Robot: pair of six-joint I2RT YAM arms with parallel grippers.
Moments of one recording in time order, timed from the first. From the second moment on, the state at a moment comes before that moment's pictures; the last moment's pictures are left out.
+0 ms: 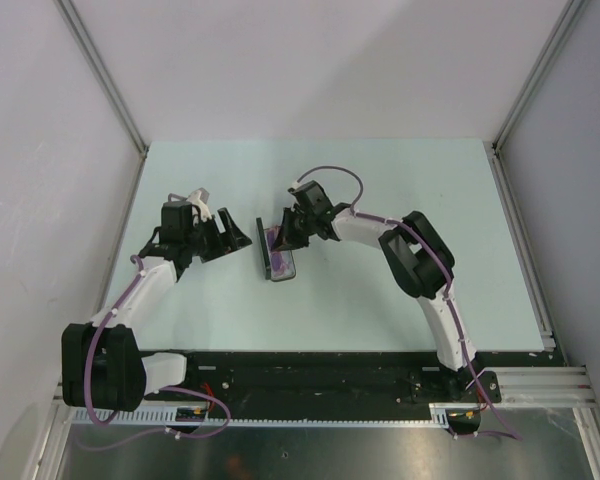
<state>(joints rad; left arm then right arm) -0.08 1.21 0.75 -0.27 0.38 -0.46 0.71 2.25 1.63 -0.18 -0.42 0.77</state>
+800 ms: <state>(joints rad) -0.08 1.21 0.75 -0.27 0.38 -0.46 0.67 2.23 1.48 0.13 -0.58 0.92</state>
